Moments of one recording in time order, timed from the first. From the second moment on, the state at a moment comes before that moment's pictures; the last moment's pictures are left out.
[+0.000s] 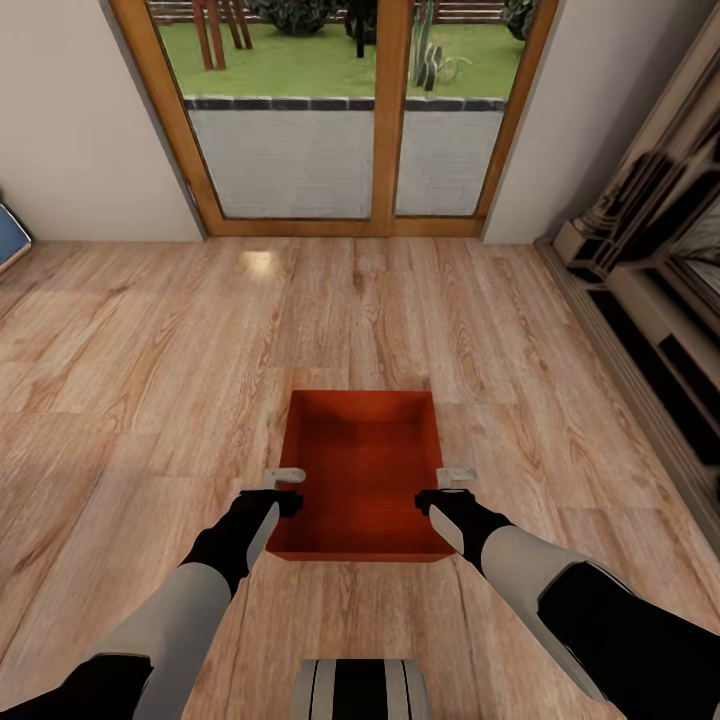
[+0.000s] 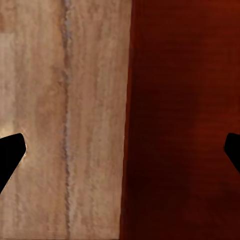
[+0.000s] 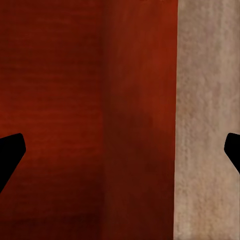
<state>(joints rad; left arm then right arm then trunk) -0.81 -0.13 0.01 -0.57 0.00 0.49 0.20 -1.02 0.12 0.63 -0.12 -0.61 0.20 -0.33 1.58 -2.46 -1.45</state>
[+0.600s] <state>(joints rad) -0.81 -0.13 0.01 -0.56 0.01 0.48 0.24 -1.02 0.11 0.63 -0.12 -0.61 0.20 -0.33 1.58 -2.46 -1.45</state>
